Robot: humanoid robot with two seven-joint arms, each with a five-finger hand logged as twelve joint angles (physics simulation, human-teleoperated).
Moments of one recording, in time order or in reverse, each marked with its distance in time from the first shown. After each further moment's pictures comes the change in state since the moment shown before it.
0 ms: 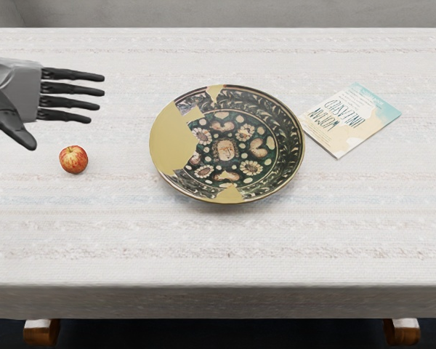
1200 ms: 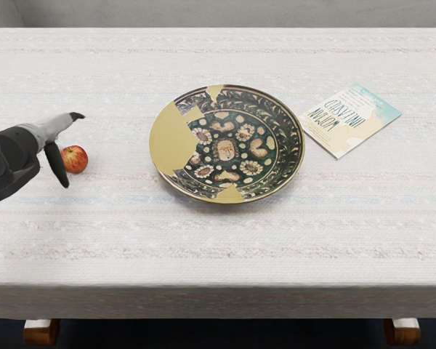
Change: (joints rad) left arm 0.322 -0.468 0.009 0.101 1.549 0.631 0.000; right arm 0.009 0.000 -0.008 -0.002 0.000 -0.002 0.000
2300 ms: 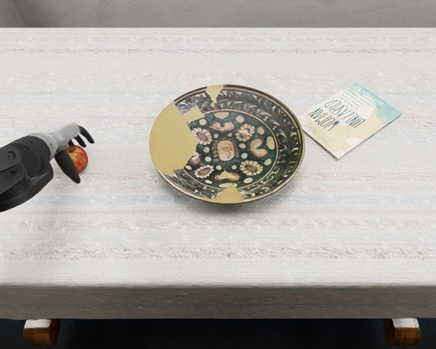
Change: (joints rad) left arm 0.025 -0.089 0.004 0.097 0.003 0.019 0.000; right arm 0.008 0.000 -0.001 -0.003 0.000 -0.003 0.000
